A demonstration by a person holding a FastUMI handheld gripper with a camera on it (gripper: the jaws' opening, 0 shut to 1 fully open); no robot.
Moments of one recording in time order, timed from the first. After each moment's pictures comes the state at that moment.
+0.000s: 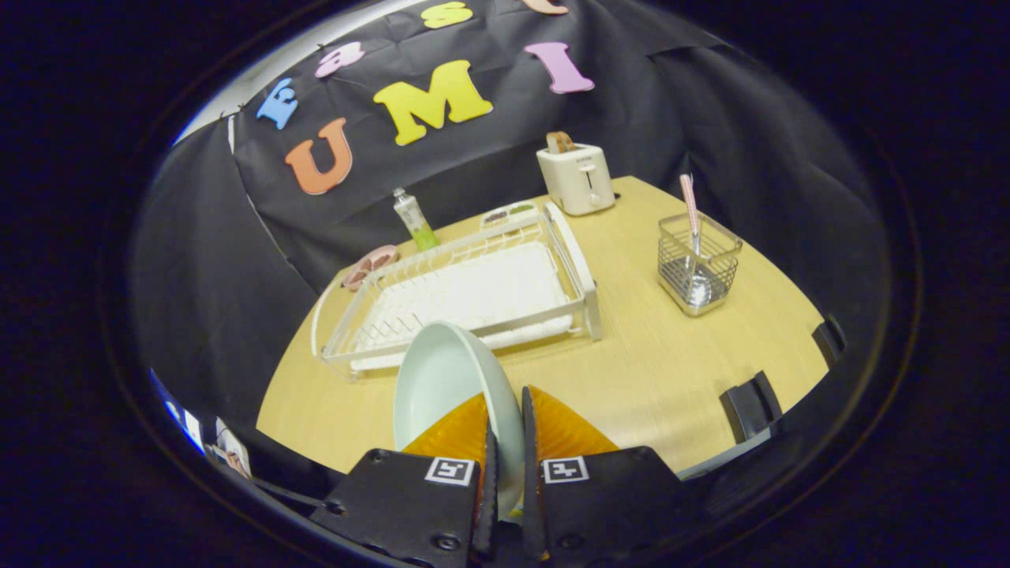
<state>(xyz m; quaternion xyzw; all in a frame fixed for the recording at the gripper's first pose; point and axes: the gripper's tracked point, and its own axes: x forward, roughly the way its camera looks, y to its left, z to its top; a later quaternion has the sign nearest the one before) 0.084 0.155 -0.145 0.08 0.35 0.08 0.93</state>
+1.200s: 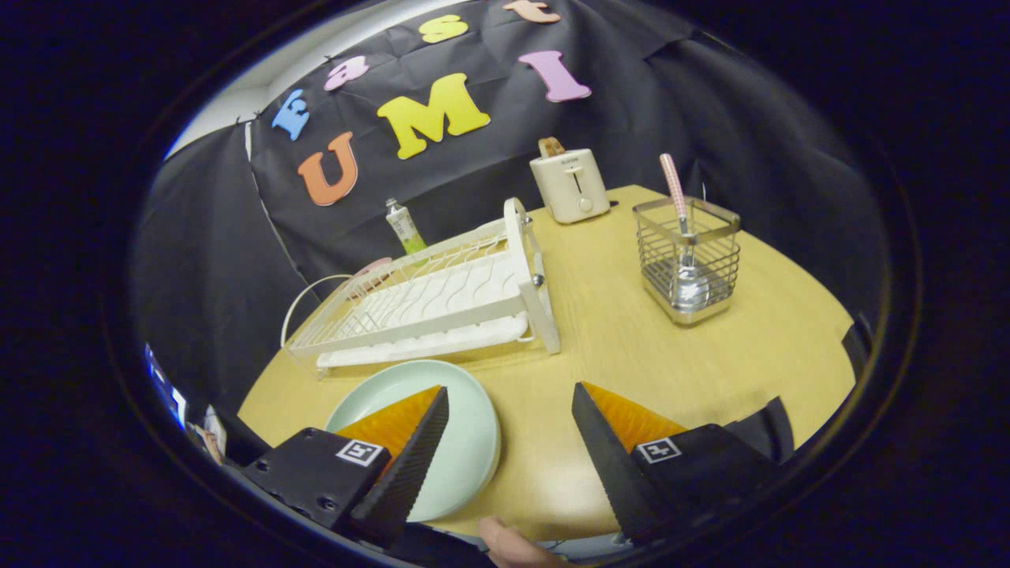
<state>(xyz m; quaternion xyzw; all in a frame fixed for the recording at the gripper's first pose) 0.129 0.092 -0.164 0.06 0.25 0.12 0.96</state>
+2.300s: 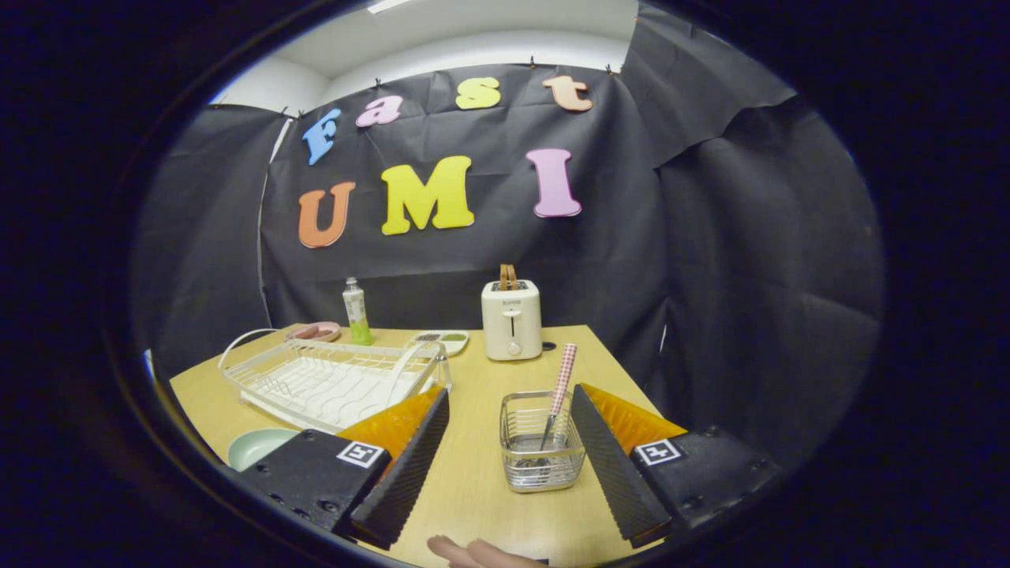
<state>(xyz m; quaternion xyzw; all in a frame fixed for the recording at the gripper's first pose) 0.224 -0.027 -0.057 -0.02 0.09 0.10 0.99</state>
